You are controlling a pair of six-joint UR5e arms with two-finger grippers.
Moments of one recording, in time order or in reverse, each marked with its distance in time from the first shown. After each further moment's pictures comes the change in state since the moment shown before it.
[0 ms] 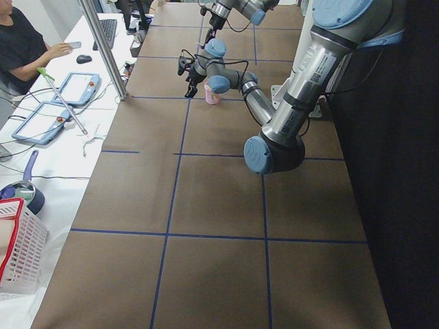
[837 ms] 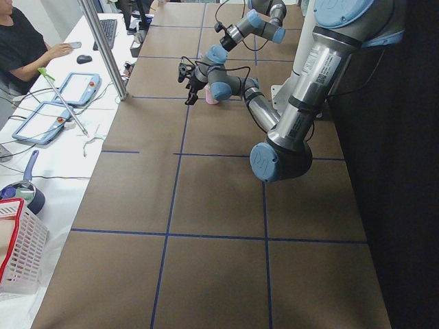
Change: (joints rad) left arm -0.013 0.082 -0.042 -0.011 -0.002 0.005; right arm -0.221 0.125 -0.147 0.007 -0.500 0.109
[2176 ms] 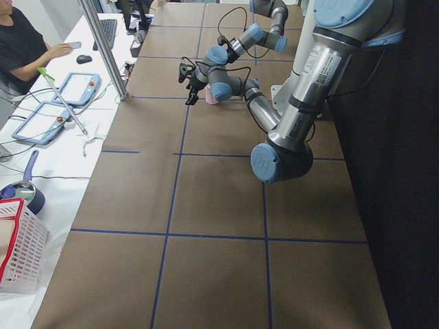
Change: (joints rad) left arm -0.002 0.007 -0.007 0.002 -0.004 0.001; right arm -0.040 0.005 -0.066 0.041 -0.010 -0.010
